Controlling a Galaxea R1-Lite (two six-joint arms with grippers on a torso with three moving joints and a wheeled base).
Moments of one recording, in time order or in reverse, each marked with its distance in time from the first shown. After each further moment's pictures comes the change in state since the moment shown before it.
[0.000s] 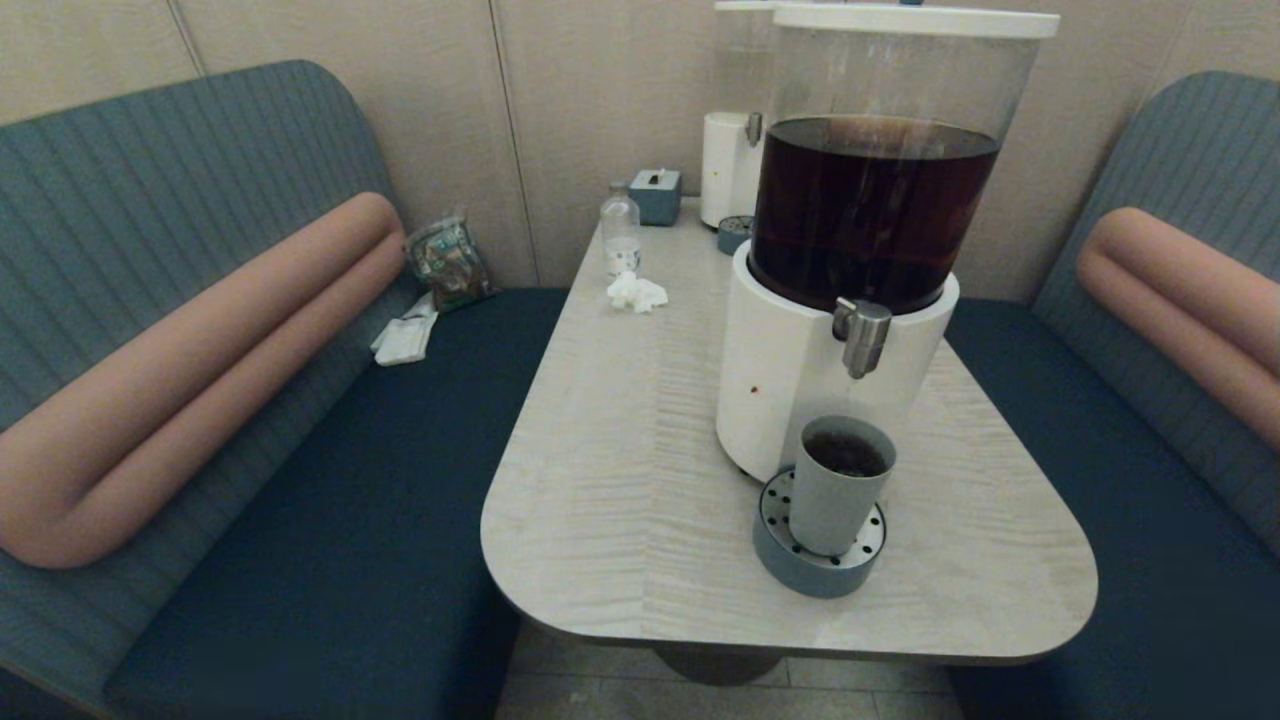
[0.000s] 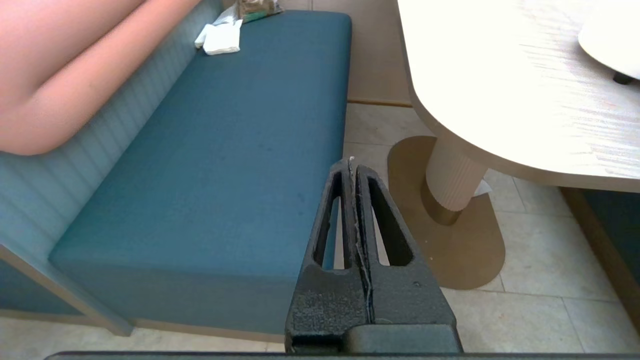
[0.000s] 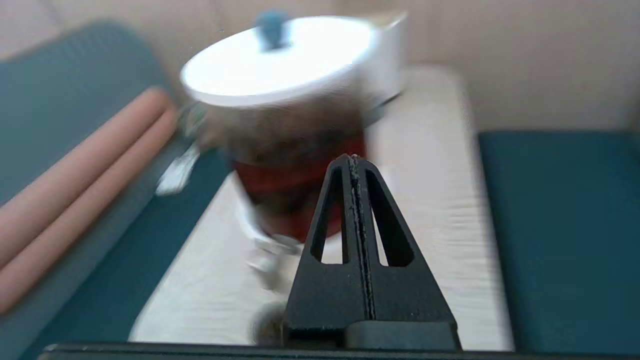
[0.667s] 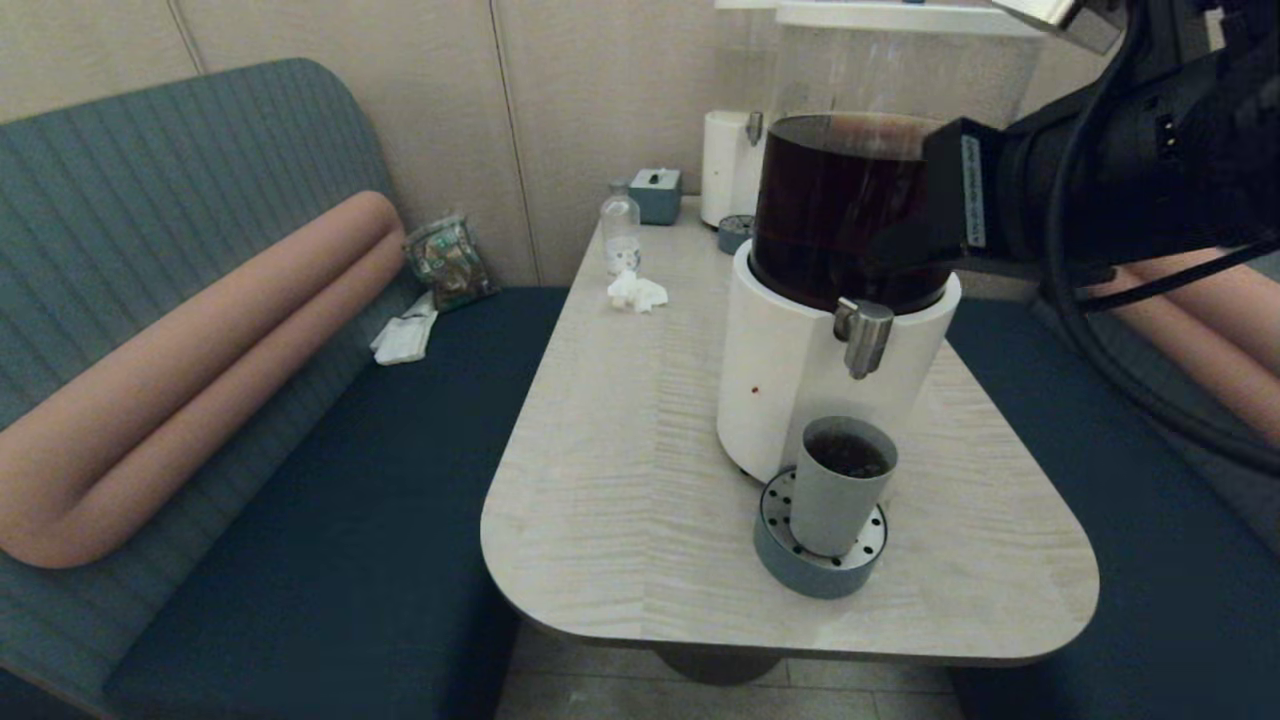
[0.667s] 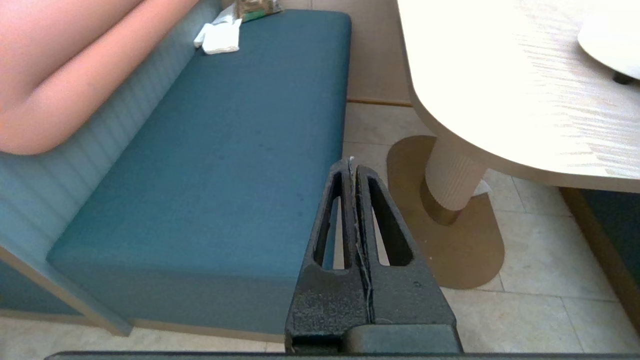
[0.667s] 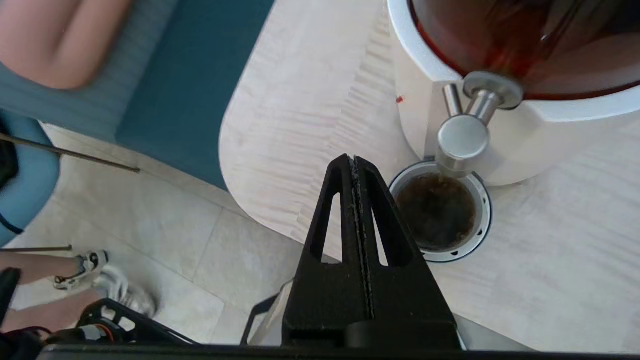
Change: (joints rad) left arm 0.001 0.000 0.001 0.000 0.000 0.000; right arm 0.186 0.564 -0.550 0.640 0.196 0.276
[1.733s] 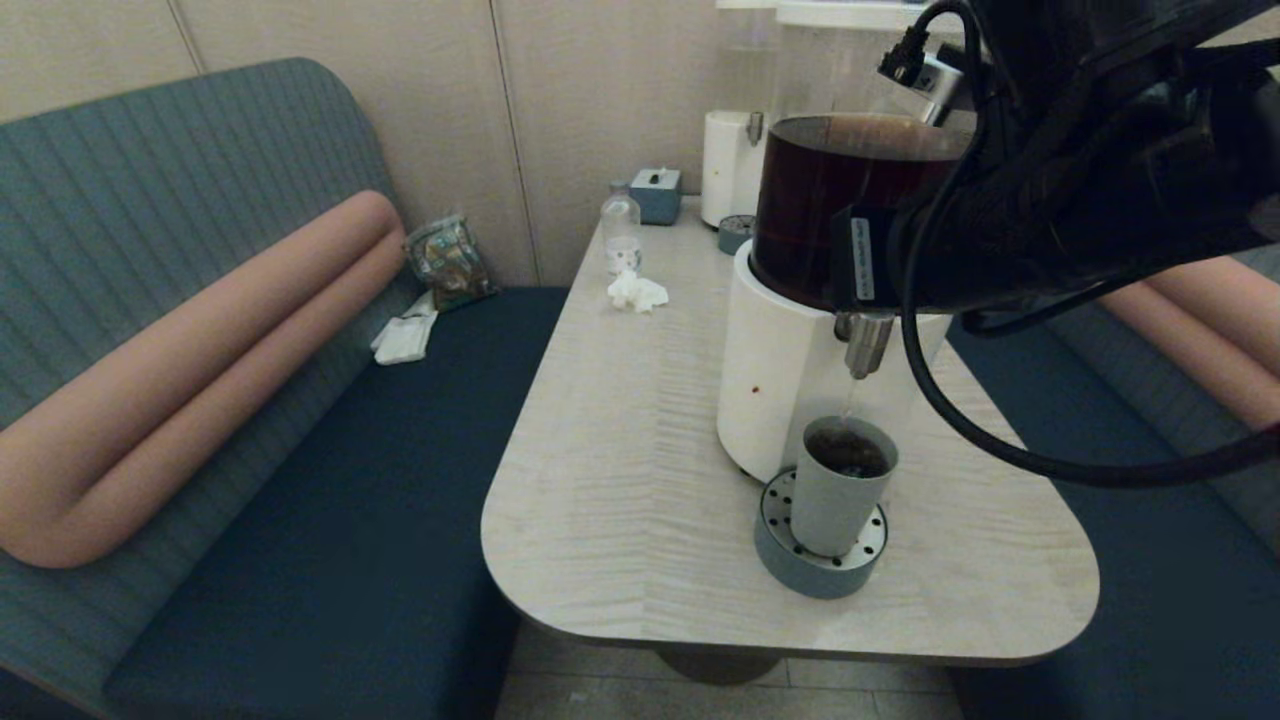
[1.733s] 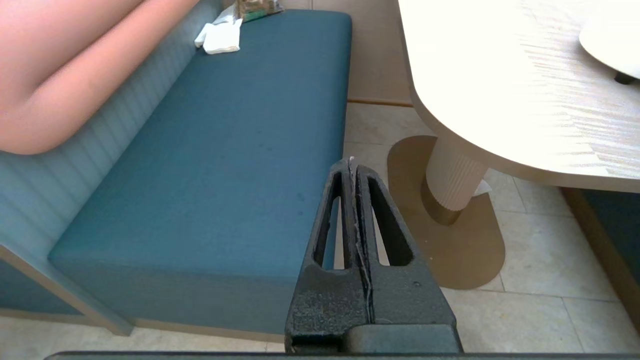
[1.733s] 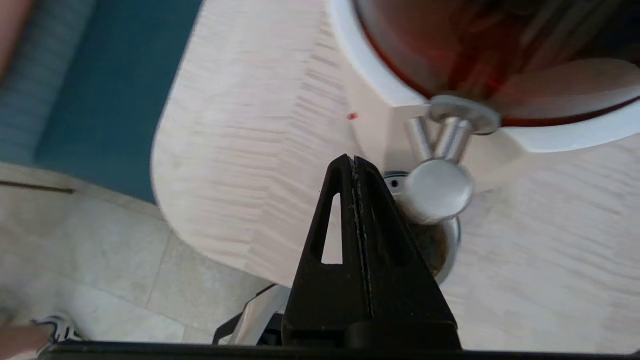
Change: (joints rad) left arm -0.001 0.000 -0.001 0.000 0.000 0.000; right arm -0.029 0.116 0.003 -0.051 -0.111 -0.015
